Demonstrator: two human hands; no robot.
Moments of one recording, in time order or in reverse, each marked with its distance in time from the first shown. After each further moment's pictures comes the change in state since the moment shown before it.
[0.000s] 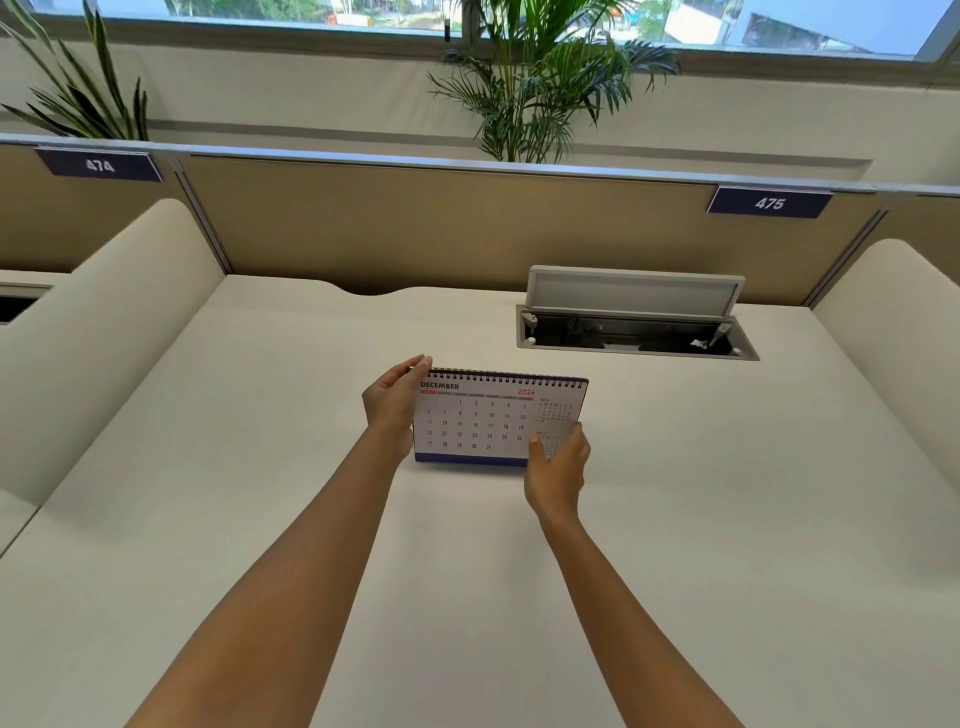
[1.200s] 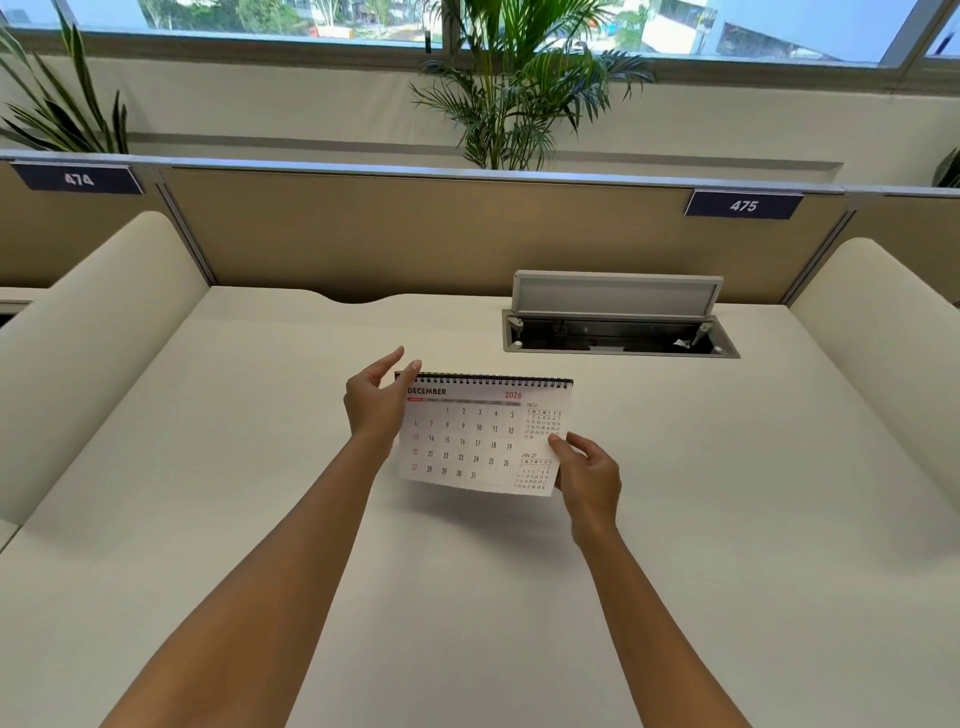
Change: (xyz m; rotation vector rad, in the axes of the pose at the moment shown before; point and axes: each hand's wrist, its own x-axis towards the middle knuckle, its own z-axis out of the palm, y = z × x) left_hand 0.000 0.005 -0.006 0.336 0.007 0.333; right_hand -0.011 -0.006 -0.057 0.387 0.008 0.176
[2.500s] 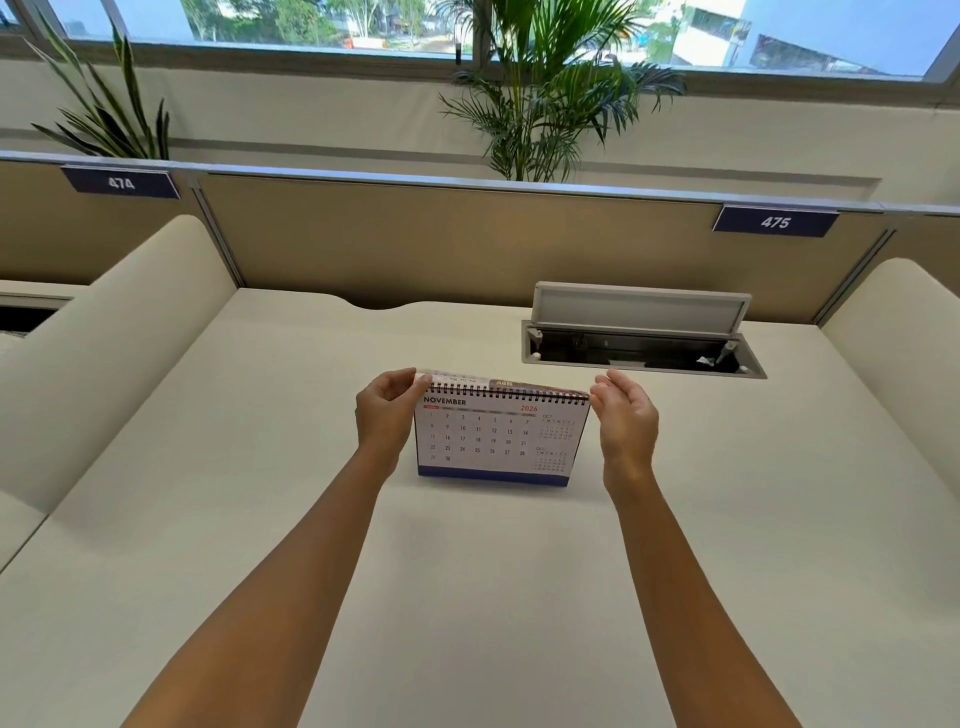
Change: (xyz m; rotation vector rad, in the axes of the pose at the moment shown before) left_hand 0.010 -0.016 -0.007 -0.048 -0.025 0.009; right_hand 0.041 -0.069 0.014 0.102 0.000 -0.173
